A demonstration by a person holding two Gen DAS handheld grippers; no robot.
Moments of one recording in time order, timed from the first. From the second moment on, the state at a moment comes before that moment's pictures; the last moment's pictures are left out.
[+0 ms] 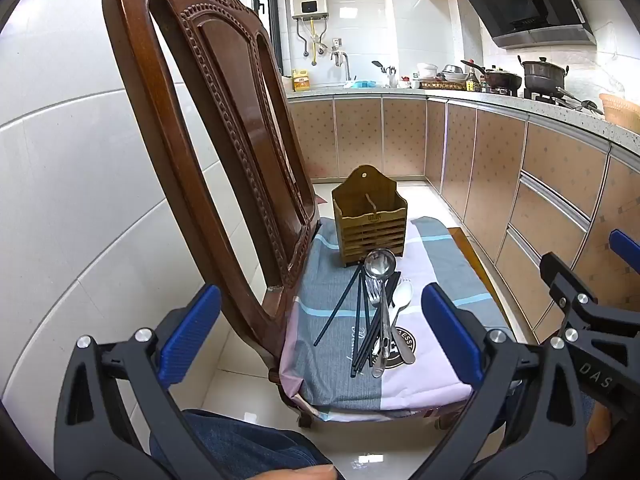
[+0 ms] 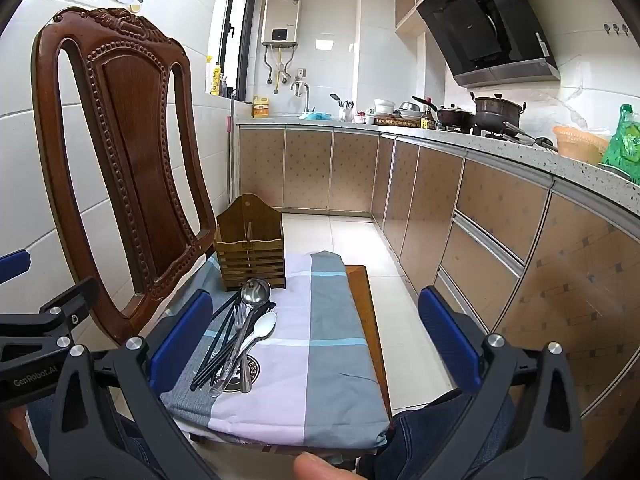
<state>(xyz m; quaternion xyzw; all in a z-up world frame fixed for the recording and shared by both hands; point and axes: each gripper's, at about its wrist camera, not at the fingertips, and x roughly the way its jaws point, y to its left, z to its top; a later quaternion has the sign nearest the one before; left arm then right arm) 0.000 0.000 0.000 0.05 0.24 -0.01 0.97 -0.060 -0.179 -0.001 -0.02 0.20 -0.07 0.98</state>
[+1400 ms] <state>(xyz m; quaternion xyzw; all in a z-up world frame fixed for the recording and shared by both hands) 0.000 0.000 0.000 0.05 0.24 -0.01 0.97 -0.059 -0.179 -0.005 -0.02 0.20 -0.07 0.98</state>
